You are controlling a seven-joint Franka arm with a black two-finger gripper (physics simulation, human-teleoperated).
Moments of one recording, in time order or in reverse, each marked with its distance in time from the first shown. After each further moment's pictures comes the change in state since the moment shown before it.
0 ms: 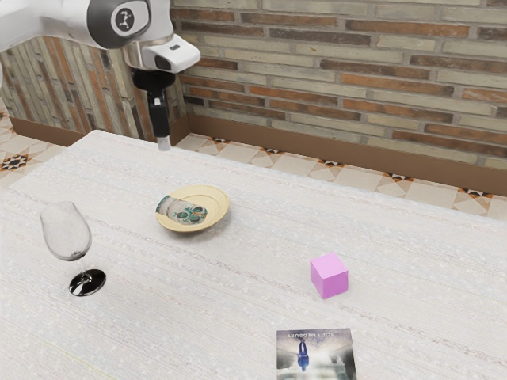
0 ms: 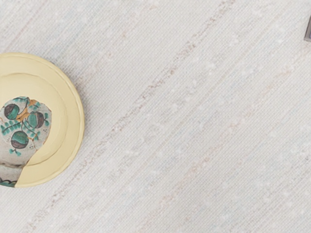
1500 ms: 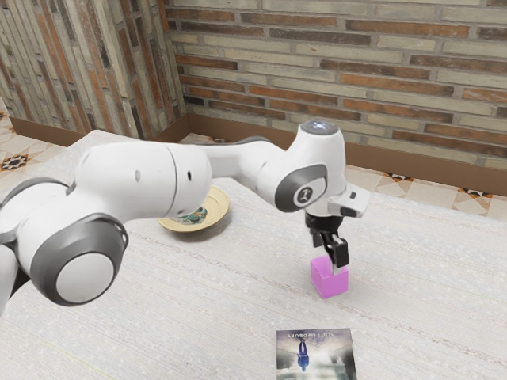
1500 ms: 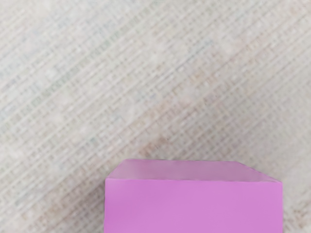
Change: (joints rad) arm -0.400 0.672 0.059 0.218 -0.079 0.516 -0.493
